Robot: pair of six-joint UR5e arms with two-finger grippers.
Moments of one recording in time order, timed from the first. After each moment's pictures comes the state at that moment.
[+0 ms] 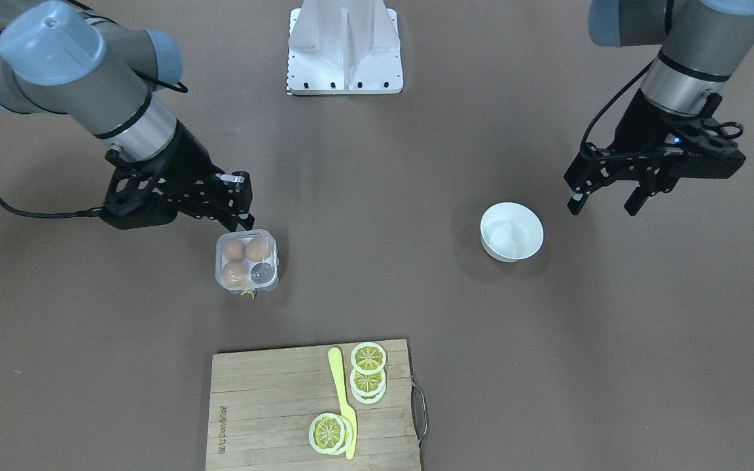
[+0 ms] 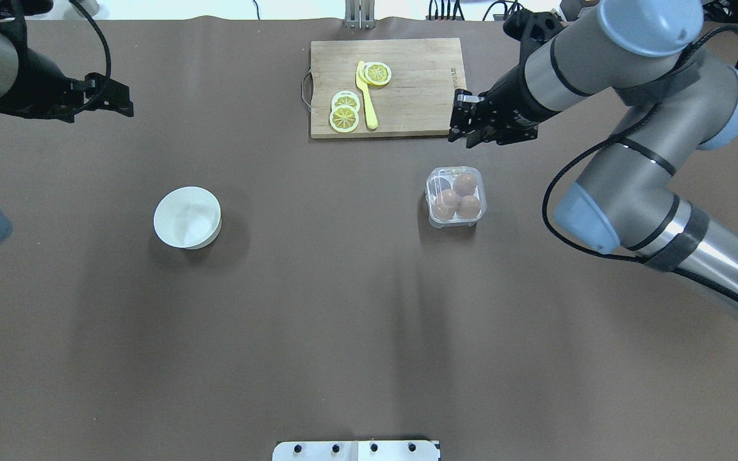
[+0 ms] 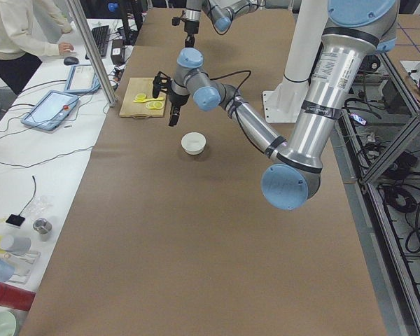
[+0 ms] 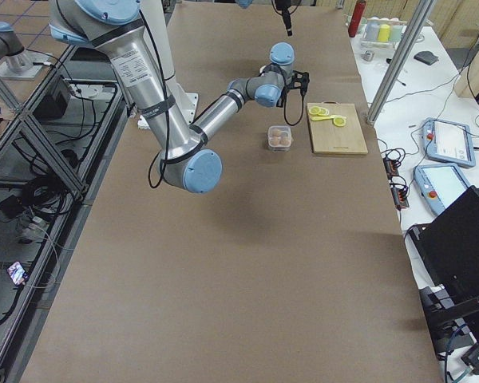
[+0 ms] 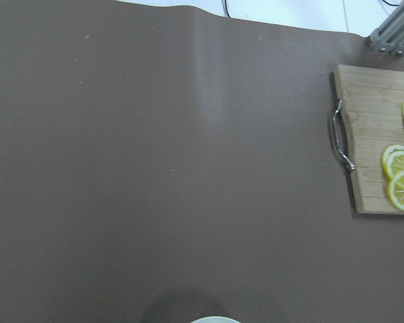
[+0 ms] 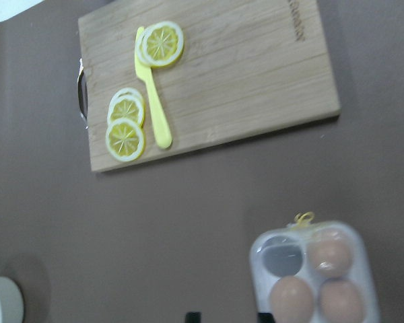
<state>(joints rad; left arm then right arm) -1.01 -1.85 -1.97 -1.75 -2.01 -0.96 0.89 -1.06 1.75 -1.22 2.18 1.26</state>
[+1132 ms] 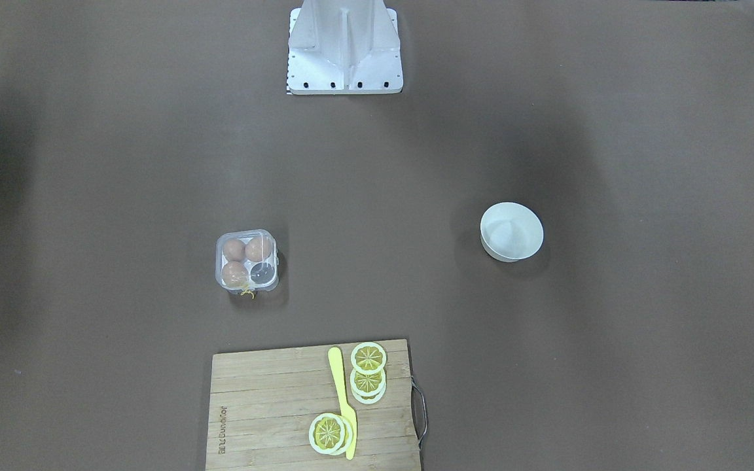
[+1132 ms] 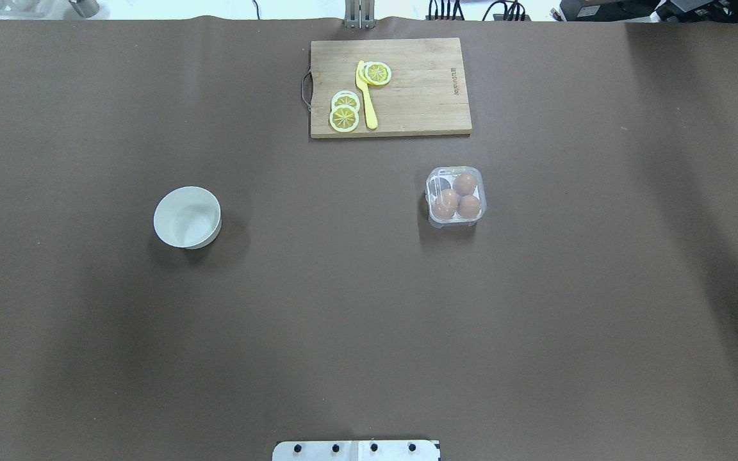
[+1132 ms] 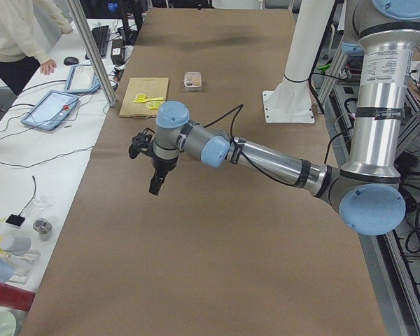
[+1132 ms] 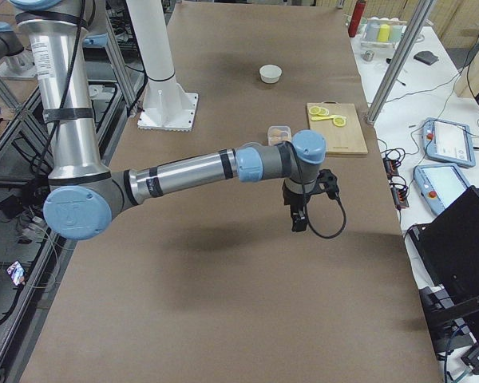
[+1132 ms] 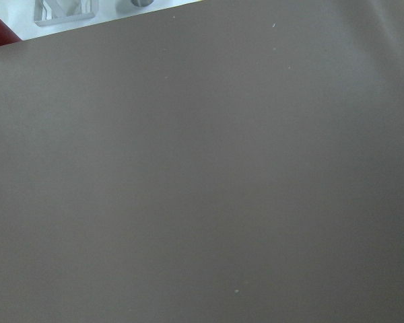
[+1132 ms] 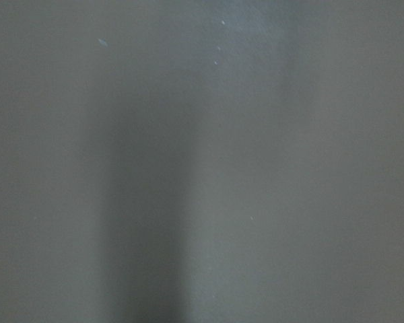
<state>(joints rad) -1.45 -1.60 -1.80 -1.74 -2.23 -0.18 1.50 -1.51 1.69 -1.68 2.36 -0.10</state>
